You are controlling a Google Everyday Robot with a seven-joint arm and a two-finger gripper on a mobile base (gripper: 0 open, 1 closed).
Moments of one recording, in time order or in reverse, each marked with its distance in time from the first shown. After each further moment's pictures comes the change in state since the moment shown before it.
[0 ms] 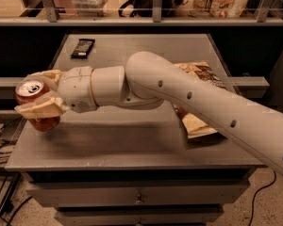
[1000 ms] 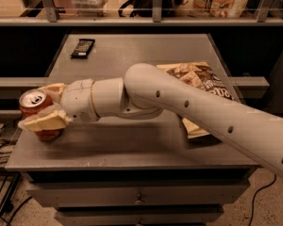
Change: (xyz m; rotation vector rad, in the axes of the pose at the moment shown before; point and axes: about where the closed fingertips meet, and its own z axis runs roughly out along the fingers) arm 0.033 0.013 0.006 -0.007 0.046 0.081
